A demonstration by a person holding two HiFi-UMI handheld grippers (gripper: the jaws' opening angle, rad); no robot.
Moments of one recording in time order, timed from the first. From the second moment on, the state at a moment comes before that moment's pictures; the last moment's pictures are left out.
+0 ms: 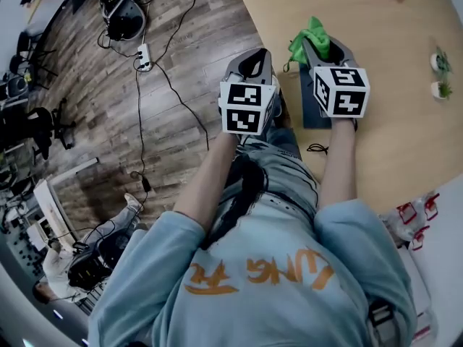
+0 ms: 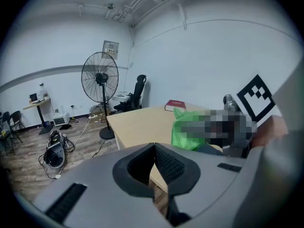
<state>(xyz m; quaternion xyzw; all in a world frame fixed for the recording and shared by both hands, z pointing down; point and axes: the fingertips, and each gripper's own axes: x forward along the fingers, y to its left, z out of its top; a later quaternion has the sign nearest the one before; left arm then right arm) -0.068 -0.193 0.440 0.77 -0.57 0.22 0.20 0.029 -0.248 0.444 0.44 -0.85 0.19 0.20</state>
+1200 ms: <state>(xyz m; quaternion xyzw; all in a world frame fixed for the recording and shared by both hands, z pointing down) -0.037 -0.185 0.484 0.78 -0.52 0.26 0.22 0.041 -0.234 0.512 0.44 -0.82 0.16 0.34</state>
